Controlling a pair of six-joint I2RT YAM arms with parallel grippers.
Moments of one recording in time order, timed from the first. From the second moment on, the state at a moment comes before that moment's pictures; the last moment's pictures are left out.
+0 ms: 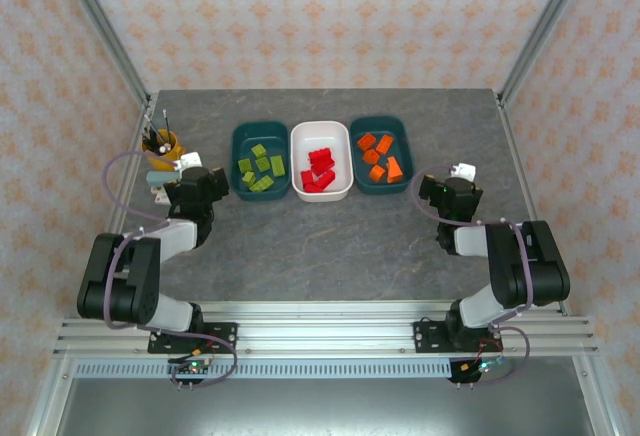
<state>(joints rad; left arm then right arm) -0.02 1.45 0.52 0.42 -0.41 -0.18 0.05 1.52 0.40 0.66 0.27 0.17</state>
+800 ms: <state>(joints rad) -0.06 1.50 0.38 0.65 -0.39 -0.12 0.05 1.52 0.41 0.66 0.26 0.17</state>
